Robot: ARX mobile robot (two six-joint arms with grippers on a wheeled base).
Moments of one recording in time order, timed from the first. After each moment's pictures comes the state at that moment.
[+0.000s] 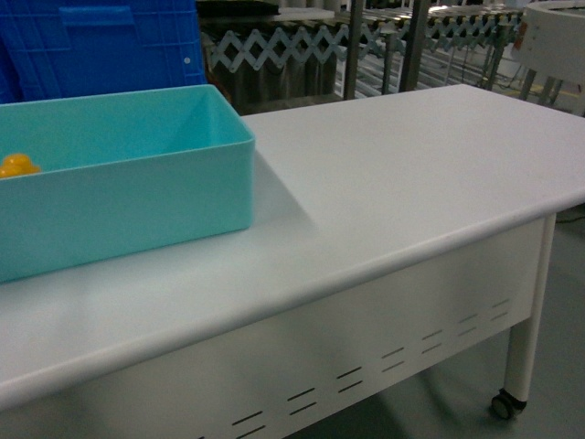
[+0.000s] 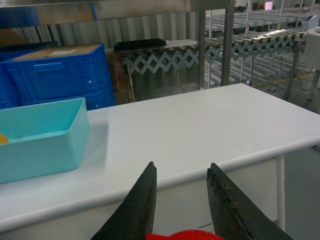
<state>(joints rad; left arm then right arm) 0.00 0.01 0.02 0.00 0.00 -0.01 0.08 0.33 0.25 0.12 -0.11 0.11</state>
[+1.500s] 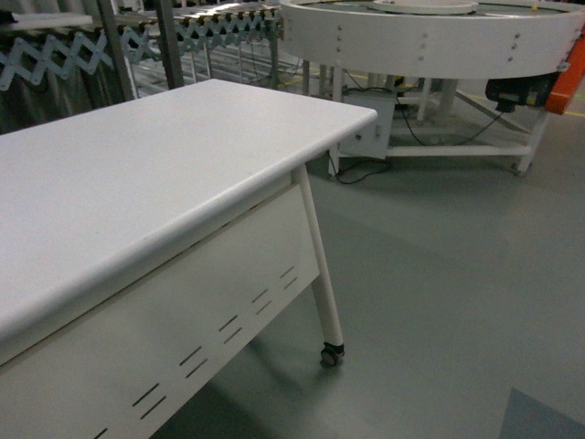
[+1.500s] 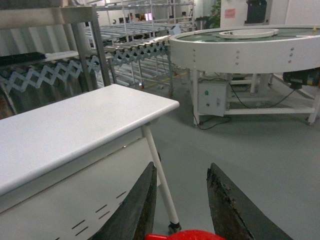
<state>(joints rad) 0.00 0.01 0.02 0.00 0.00 -0.01 0.08 0.33 0.25 0.12 -0.11 0.11</state>
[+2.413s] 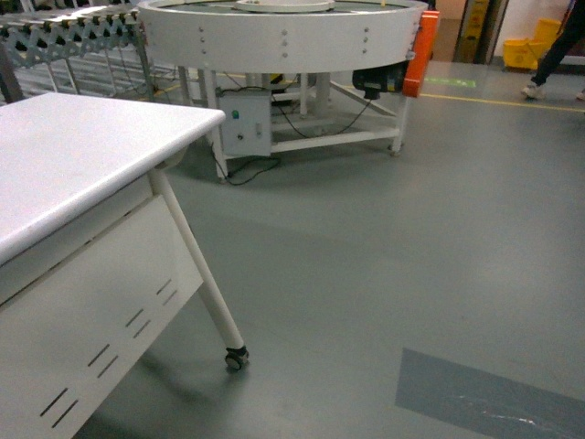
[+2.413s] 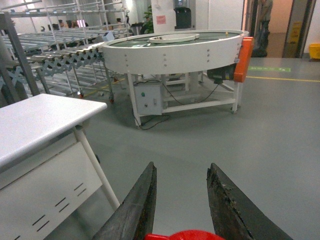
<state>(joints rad) 0.00 0.01 0.02 0.00 0.00 -0.01 0.08 0.33 0.25 0.12 -0.11 0.11</state>
